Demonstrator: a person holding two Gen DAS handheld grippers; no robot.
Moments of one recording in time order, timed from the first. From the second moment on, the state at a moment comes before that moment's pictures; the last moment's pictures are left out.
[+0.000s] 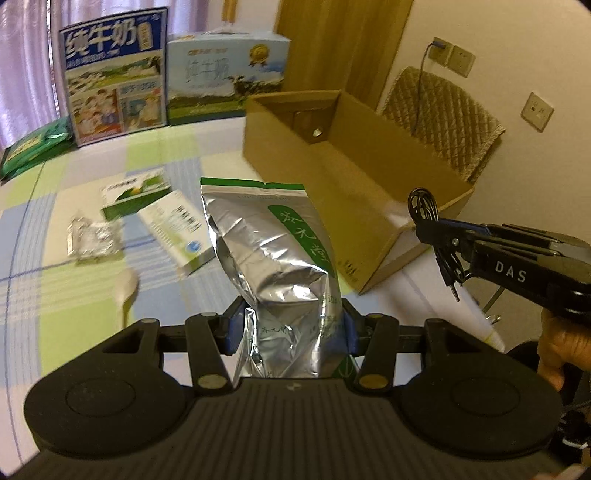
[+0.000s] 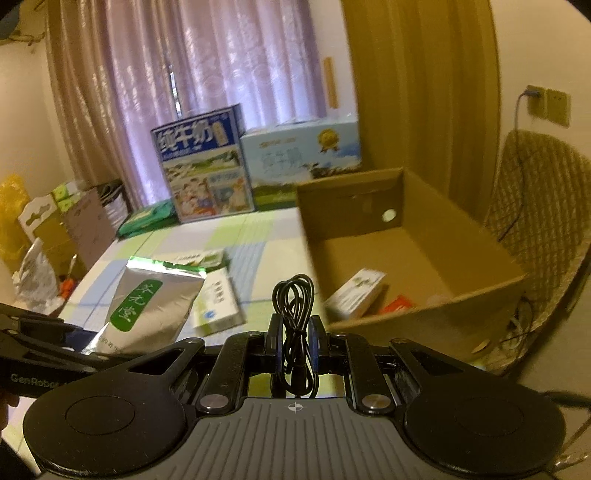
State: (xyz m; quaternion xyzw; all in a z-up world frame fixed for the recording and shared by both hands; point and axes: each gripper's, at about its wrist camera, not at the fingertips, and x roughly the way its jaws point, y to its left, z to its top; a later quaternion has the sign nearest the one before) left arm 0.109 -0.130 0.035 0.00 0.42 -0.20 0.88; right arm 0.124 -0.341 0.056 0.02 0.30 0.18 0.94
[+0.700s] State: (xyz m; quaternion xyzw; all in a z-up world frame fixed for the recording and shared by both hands) left arm 0.175 -0.231 0.060 0.00 0.40 -0.26 0.88; right arm 0.210 -0.409 0.067 -0.01 0.30 0.14 0.94
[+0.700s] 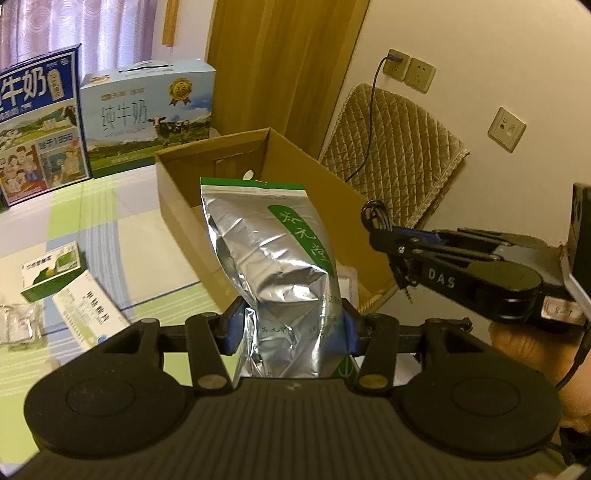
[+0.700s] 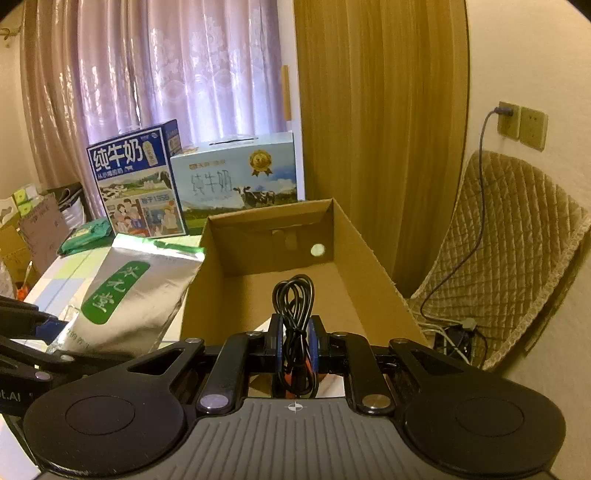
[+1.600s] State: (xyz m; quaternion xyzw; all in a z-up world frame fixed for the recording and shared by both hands) left arm 0.271 -0.273 0.045 -0.06 0.42 -0.23 0.88; right arm 0.292 -0.434 0.044 0.02 0.32 0.13 0.94
